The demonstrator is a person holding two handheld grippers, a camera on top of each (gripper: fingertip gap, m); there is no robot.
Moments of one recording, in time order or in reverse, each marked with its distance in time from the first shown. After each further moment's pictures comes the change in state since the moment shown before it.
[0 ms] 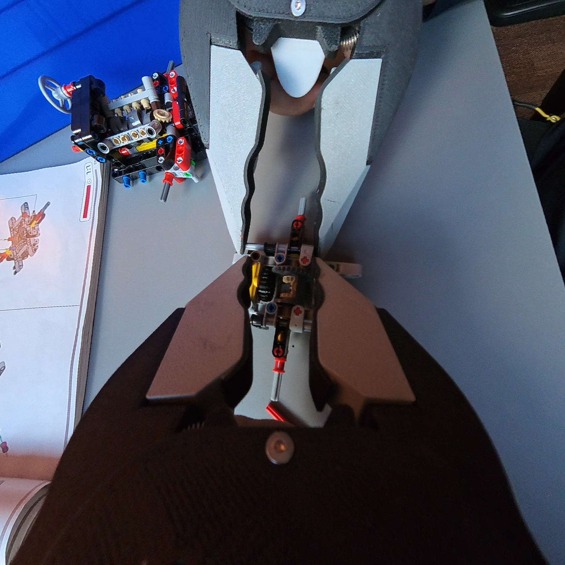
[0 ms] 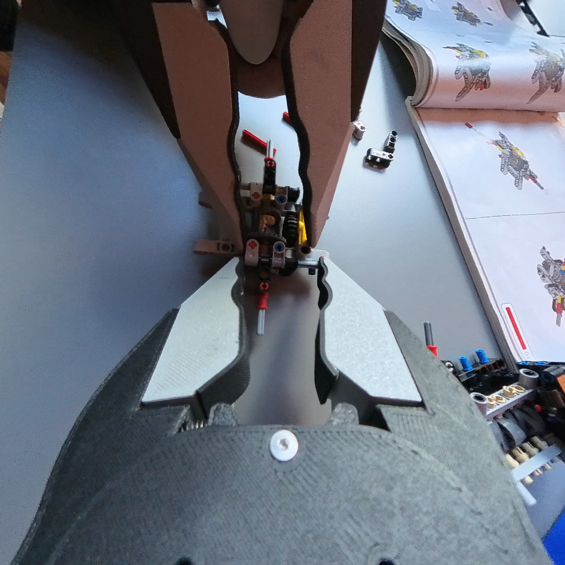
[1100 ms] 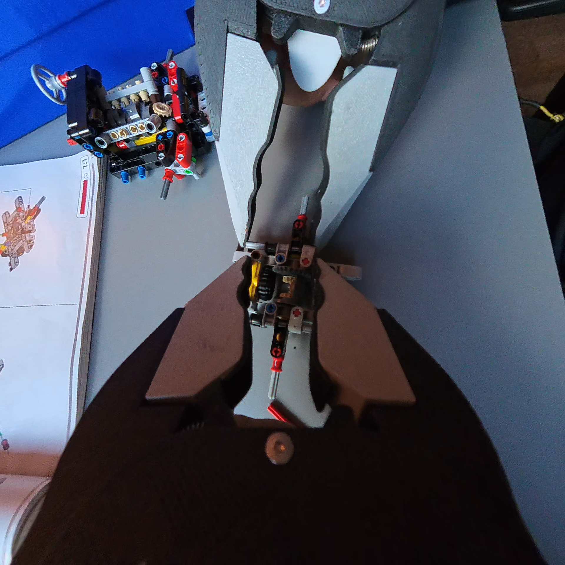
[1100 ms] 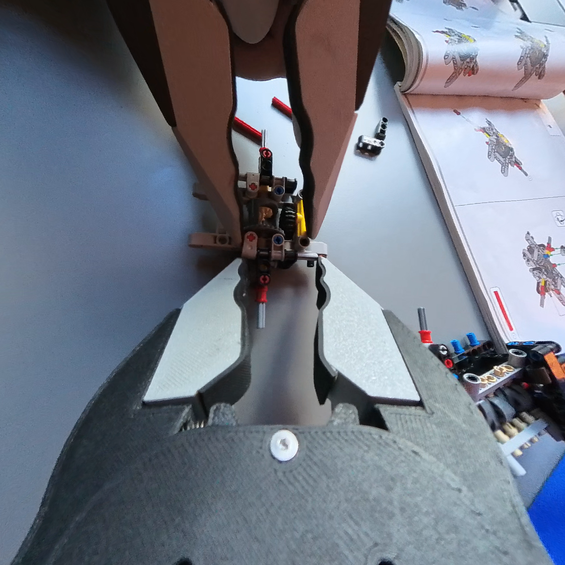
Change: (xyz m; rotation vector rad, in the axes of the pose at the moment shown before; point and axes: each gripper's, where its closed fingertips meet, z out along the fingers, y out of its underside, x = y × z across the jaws) left arm -0.002 -0.001 0.002 -0.034 0.007 -0.021; right arm 0.003 0.007 -0.002 -0.034 0.056 -0.003
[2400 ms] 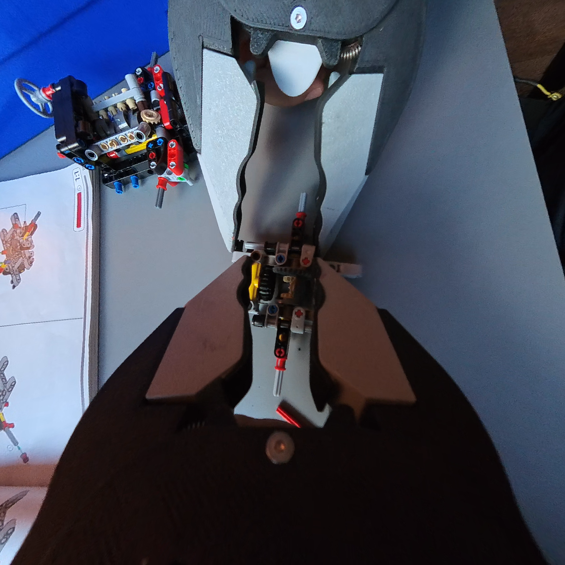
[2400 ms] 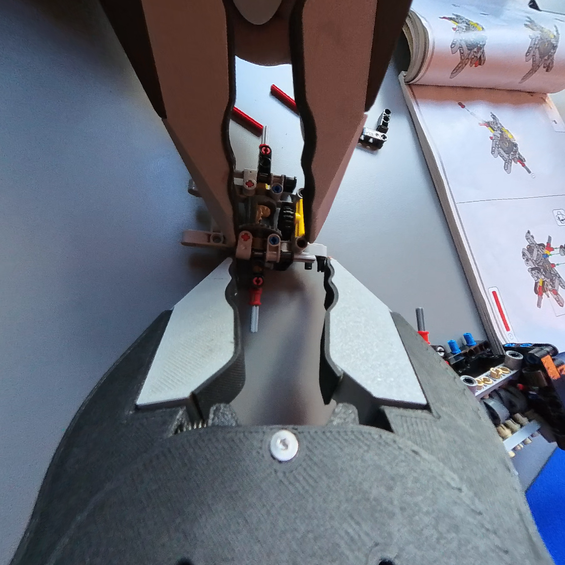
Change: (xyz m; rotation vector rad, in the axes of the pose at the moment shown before) left arm 0.001 -0.002 0.002 -0.033 0.029 0.057; right arm 0.002 0.003 0.003 -0.032 0.001 -0.017
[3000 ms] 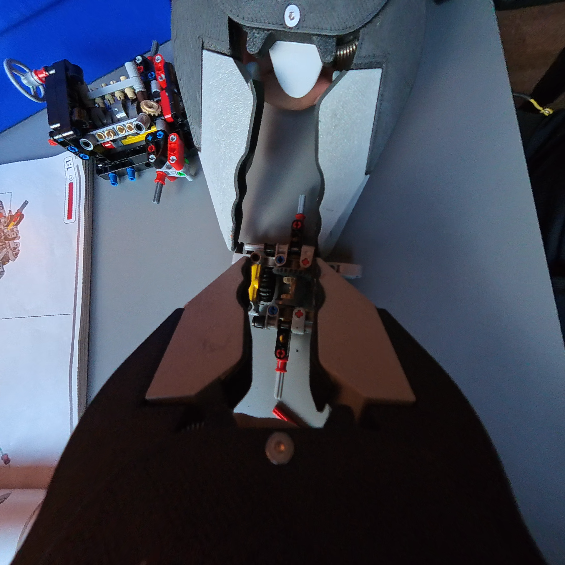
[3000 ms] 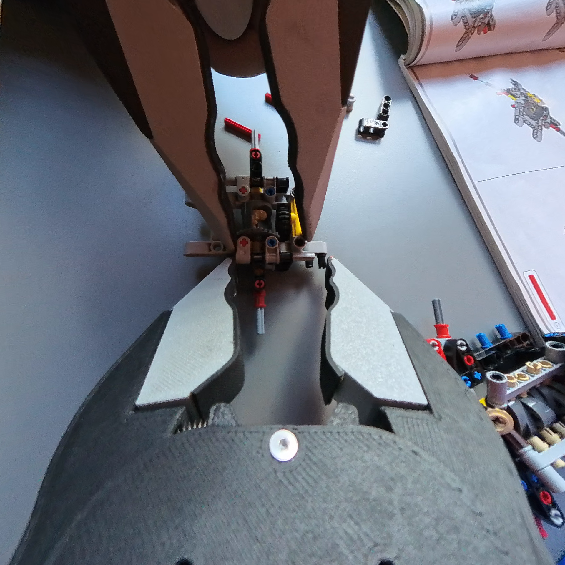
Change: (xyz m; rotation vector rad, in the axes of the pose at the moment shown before) left arm -0.001 0.000 0.001 -0.010 0.021 -0.051; right arm -0.001 -0.001 0.000 0.028 -0.068 0.138
